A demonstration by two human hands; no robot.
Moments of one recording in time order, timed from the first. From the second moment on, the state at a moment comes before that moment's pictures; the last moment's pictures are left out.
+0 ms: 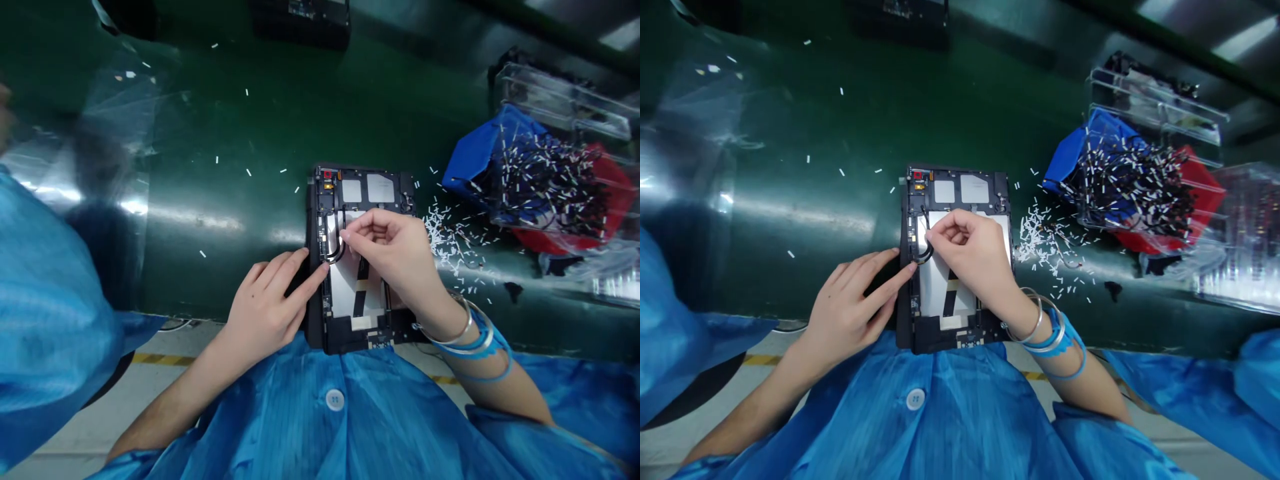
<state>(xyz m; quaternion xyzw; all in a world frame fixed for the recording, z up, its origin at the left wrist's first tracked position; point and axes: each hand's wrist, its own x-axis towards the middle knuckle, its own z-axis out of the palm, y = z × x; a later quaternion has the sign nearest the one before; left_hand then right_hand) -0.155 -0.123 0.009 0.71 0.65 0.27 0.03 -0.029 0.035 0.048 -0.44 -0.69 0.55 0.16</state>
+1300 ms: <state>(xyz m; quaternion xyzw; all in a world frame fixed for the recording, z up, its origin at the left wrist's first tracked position) -0.151 -0.121 0.011 0.72 0.66 0.22 -0.04 -0.033 0.061 0.058 -0.37 -0.81 0.45 0.04</state>
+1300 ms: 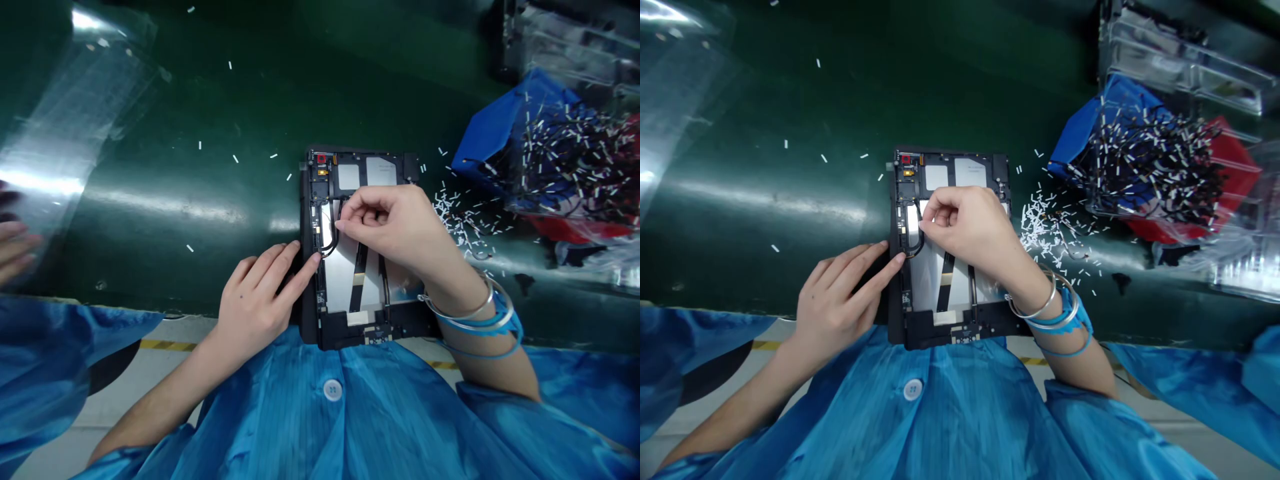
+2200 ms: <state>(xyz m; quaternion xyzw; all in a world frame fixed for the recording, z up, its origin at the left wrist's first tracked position) -0.154 -0.117 0.013 0.73 0.66 0.19 -0.05 -0.034 0.063 0.058 -0.36 -0.84 0.42 0.02</state>
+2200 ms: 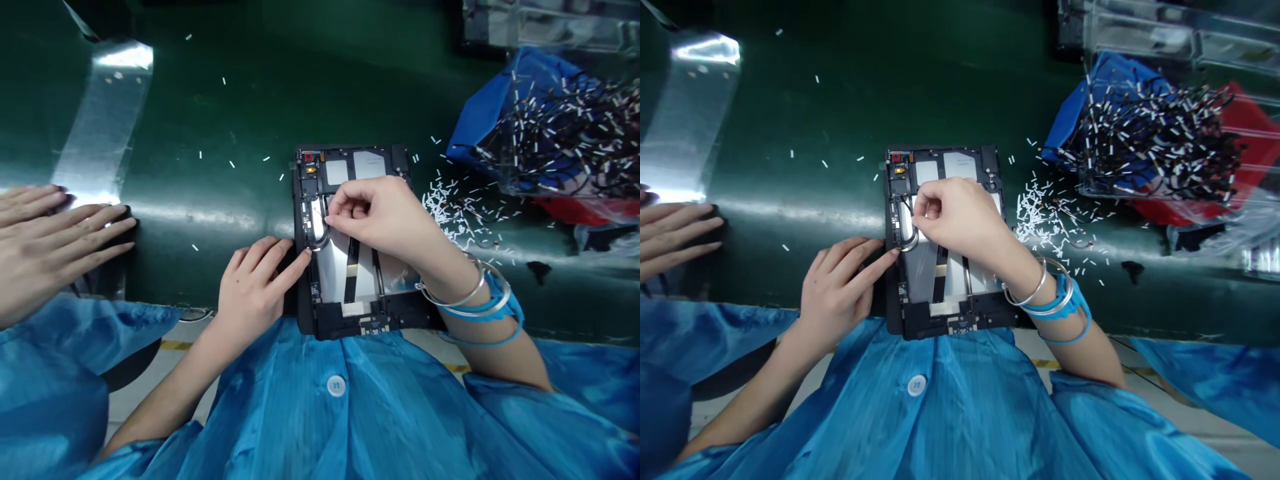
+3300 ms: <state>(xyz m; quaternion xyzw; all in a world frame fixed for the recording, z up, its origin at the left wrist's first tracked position) -0.148 -0.116 0.013 0.73 0.66 0.18 -0.02 -0.033 0.051 0.053 -0.35 -0.87 0.34 0.06</state>
